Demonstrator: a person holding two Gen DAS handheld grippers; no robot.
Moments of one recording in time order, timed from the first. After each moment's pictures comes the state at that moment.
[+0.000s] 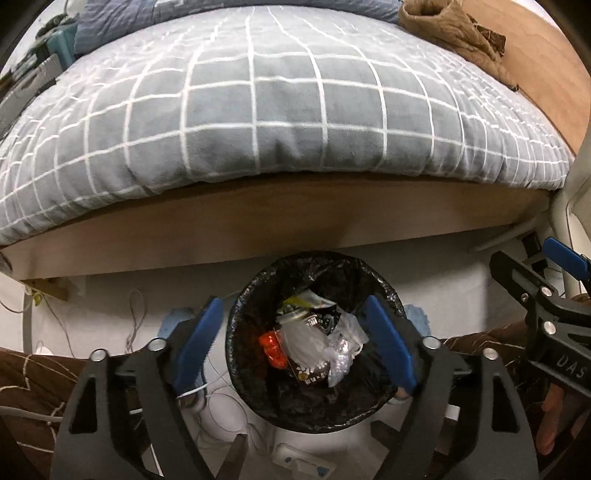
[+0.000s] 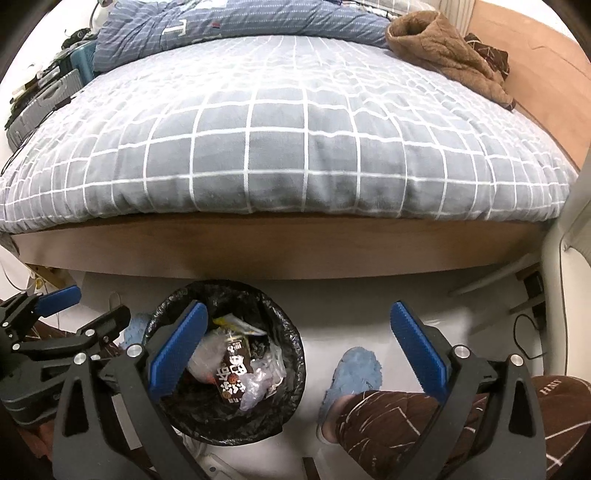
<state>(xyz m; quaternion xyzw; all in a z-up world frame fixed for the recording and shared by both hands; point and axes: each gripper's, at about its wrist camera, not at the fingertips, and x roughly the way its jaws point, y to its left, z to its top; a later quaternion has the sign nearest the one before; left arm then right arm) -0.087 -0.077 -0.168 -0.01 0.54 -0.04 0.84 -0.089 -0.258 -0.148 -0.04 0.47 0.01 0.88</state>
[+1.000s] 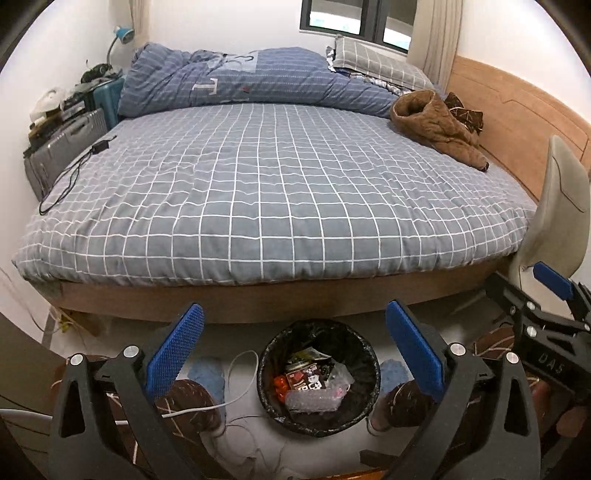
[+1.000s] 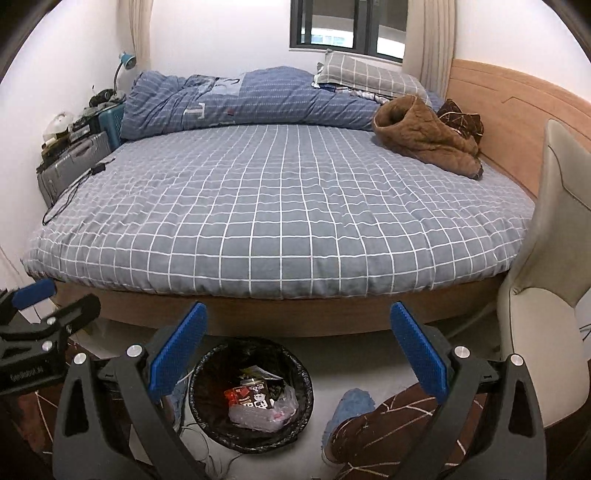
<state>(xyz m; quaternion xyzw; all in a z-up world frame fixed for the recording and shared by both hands) -0.168 -0.040 0.013 -0.02 0.41 -0.03 0.91 -0.175 -0.245 0.011 -0.02 0.35 0.02 0.94</state>
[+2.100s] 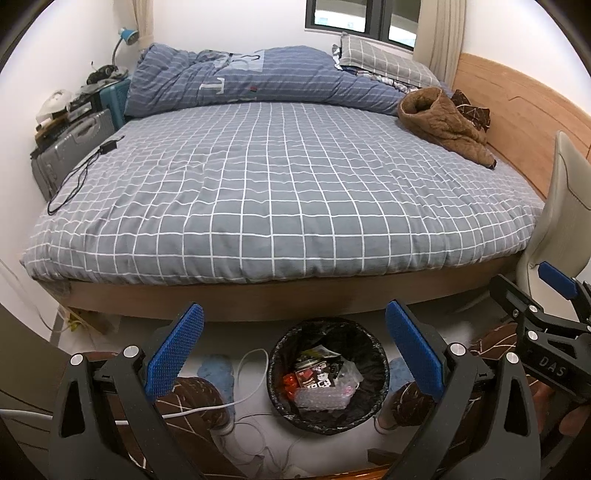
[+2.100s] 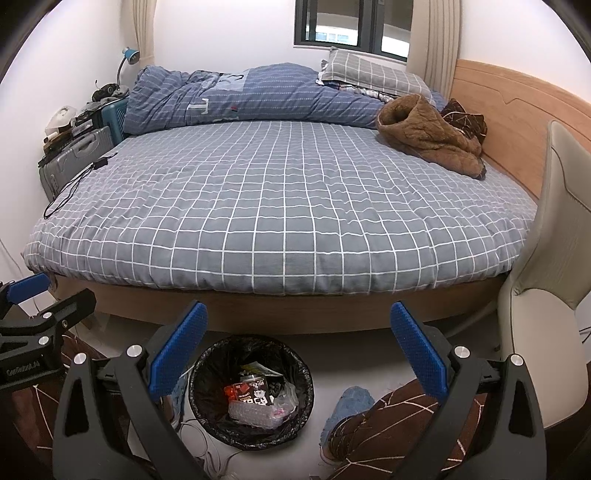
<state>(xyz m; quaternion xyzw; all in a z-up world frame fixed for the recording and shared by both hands) -0.167 -0.034 0.012 -0.02 0.41 -0.01 0.91 -0.171 -0.240 0.006 -0.04 0.36 0.02 0.93</state>
